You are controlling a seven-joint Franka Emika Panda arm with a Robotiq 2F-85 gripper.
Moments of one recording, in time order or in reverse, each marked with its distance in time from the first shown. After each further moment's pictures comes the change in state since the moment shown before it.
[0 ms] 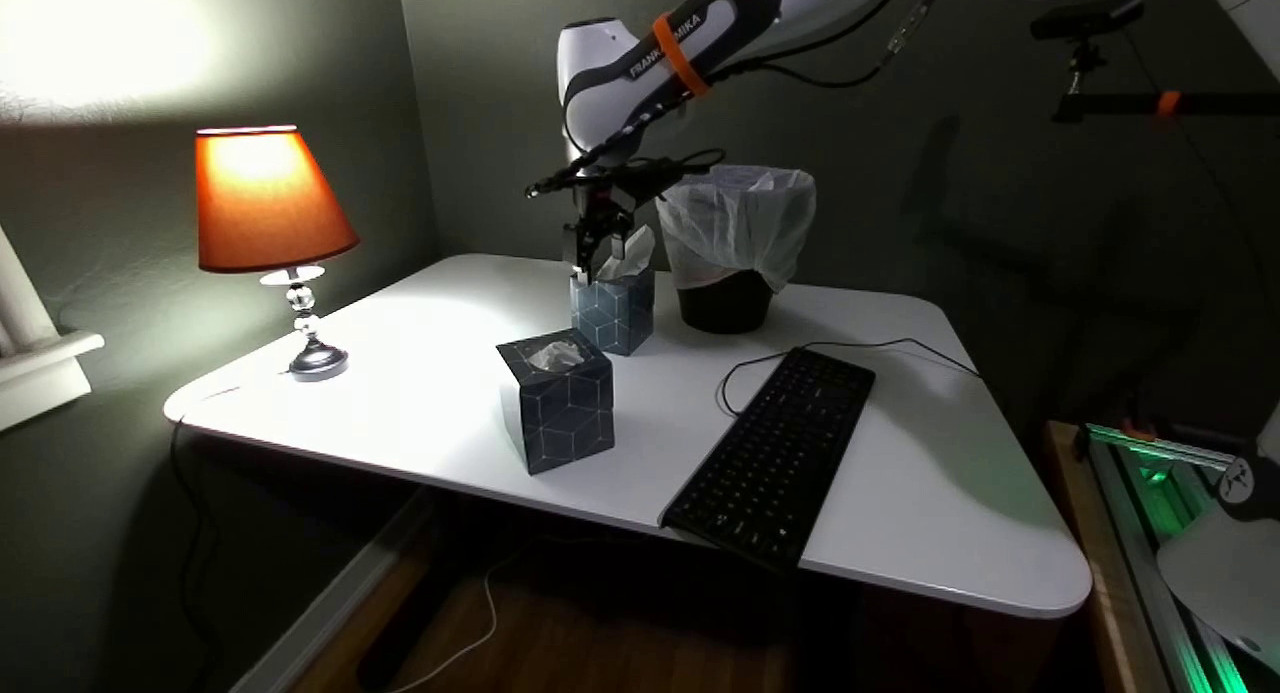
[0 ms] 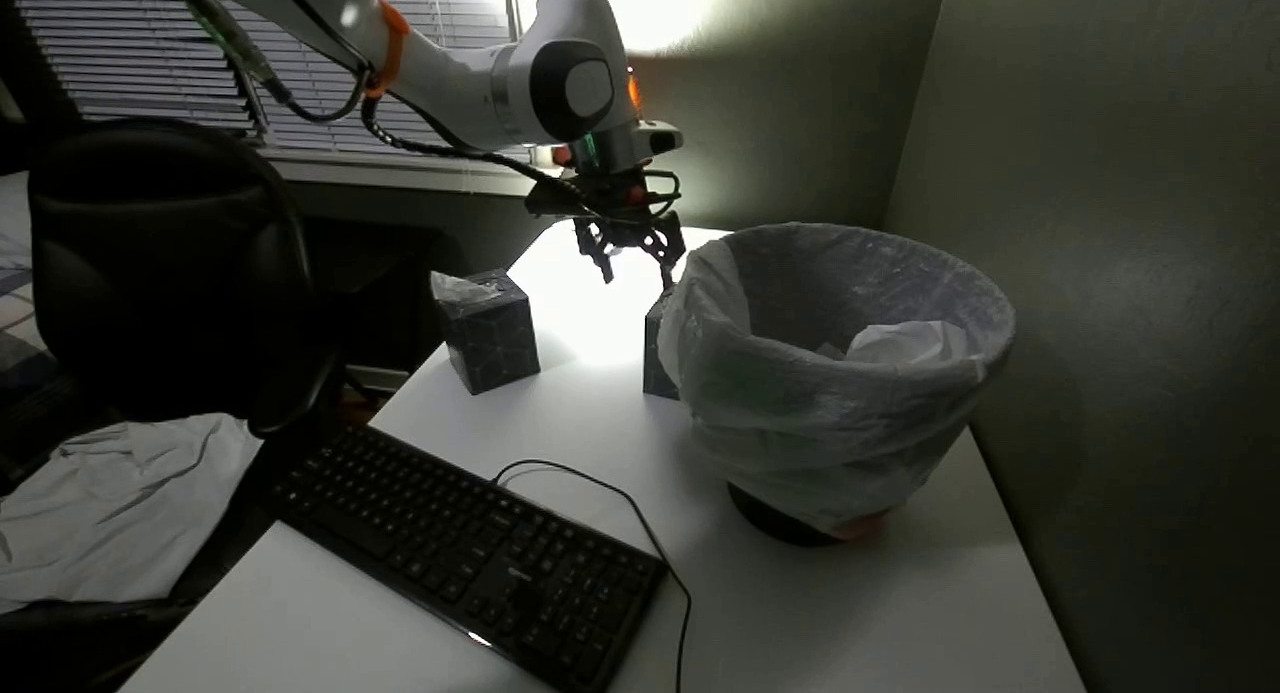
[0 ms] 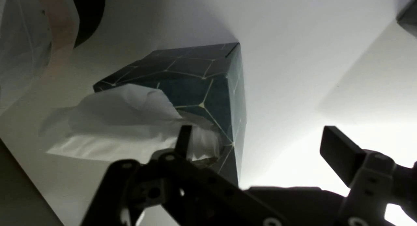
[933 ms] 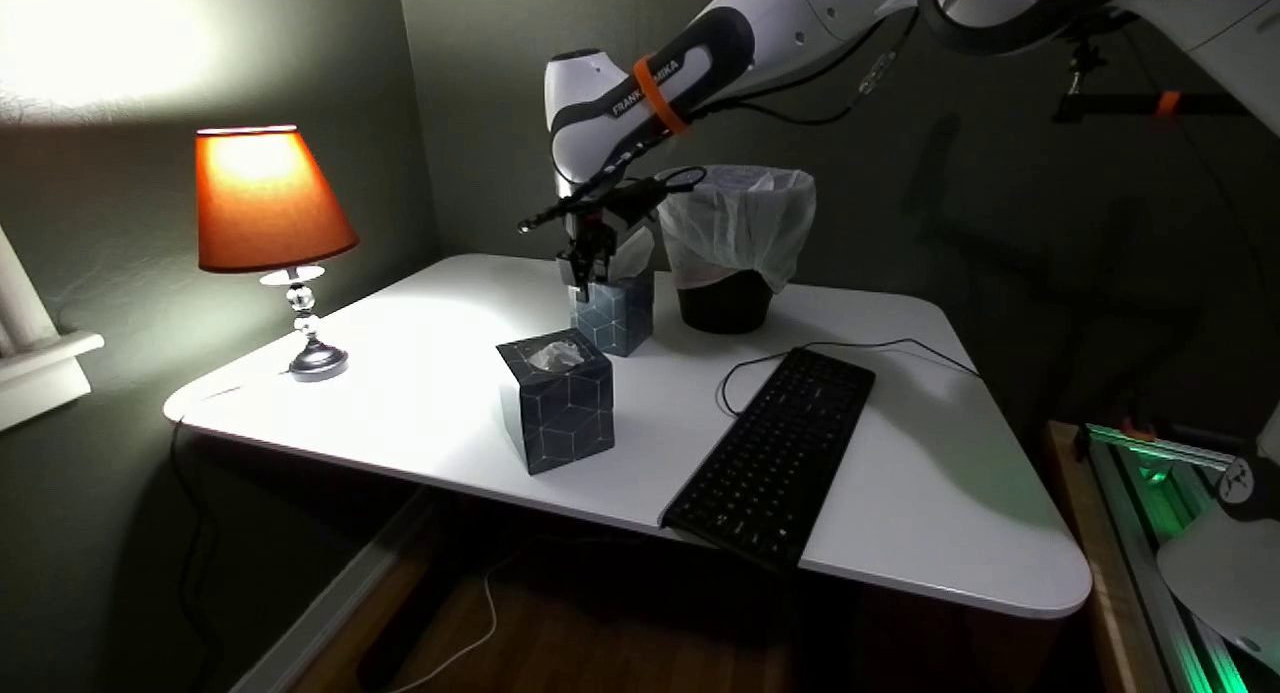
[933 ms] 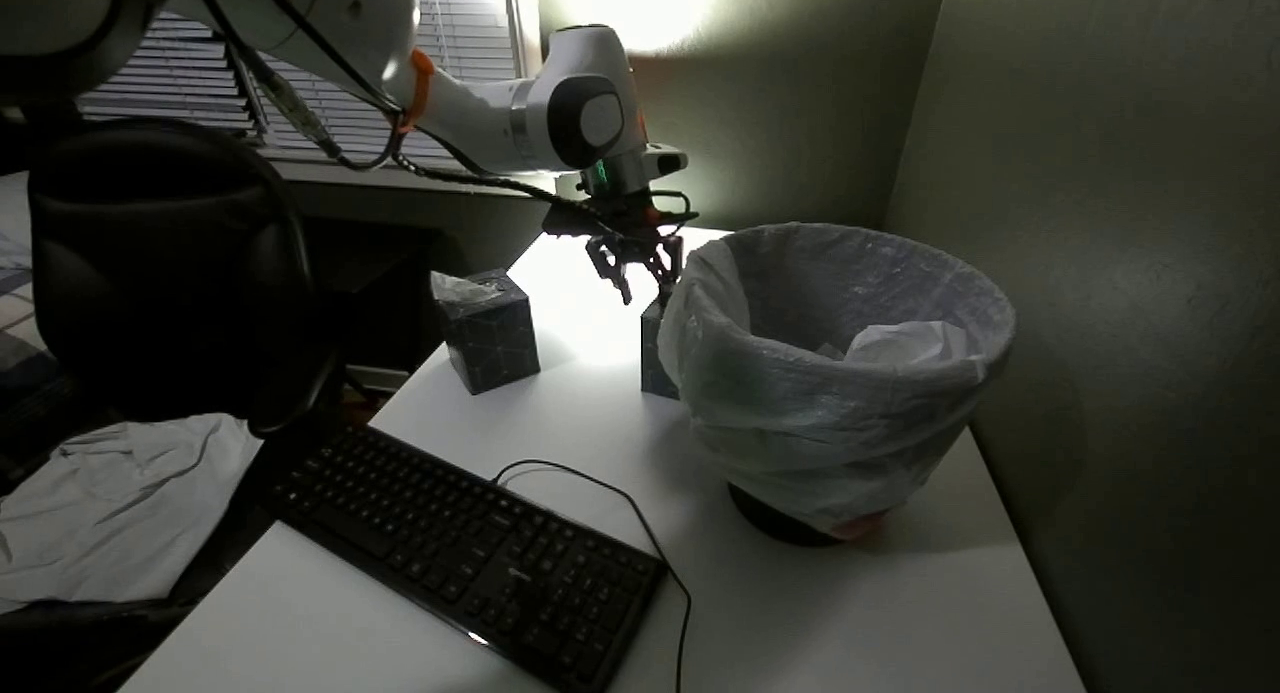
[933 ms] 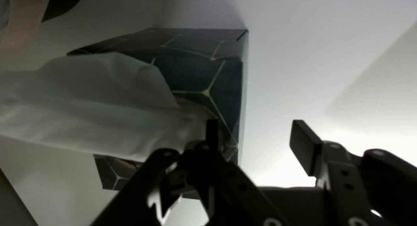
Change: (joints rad) arm -0.001 0.126 0.001 0.138 0.000 -0.013 -0.076
